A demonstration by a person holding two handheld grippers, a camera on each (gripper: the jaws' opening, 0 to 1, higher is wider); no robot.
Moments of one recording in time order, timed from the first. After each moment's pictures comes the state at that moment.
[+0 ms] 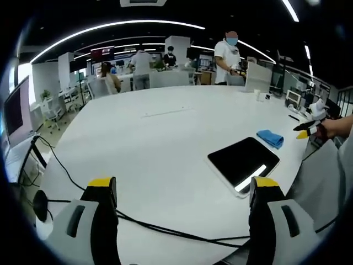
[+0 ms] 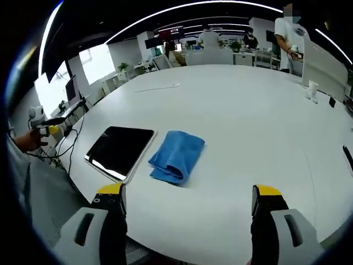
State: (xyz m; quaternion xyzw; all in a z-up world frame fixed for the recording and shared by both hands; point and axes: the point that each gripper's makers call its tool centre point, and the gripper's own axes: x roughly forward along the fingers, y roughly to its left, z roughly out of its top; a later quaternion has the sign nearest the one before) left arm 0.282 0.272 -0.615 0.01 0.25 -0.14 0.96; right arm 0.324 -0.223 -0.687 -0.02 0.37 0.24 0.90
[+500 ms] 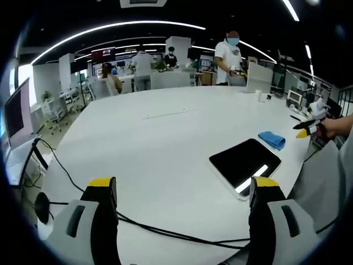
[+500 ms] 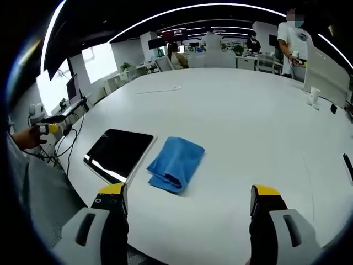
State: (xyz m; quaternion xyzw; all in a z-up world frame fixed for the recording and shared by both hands) left arm 0.287 0.273 -0.612 0.02 0.24 -0.14 0.96; right arm 0.338 -0.218 -0.679 -0.03 0.35 0.25 0.90
